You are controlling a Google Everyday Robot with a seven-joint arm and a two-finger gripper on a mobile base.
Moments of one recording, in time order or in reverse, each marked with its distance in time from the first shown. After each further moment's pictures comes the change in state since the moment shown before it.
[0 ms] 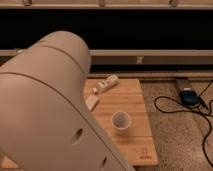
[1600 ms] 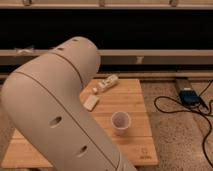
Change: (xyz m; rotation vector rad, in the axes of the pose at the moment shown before) arm -0.126 -0.132 0.015 0.019 -0.050 0.171
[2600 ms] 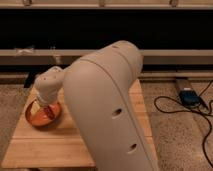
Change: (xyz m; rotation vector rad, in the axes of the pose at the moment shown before) arm 0.035 -0.020 -0.029 -0.257 -0.138 -0.105
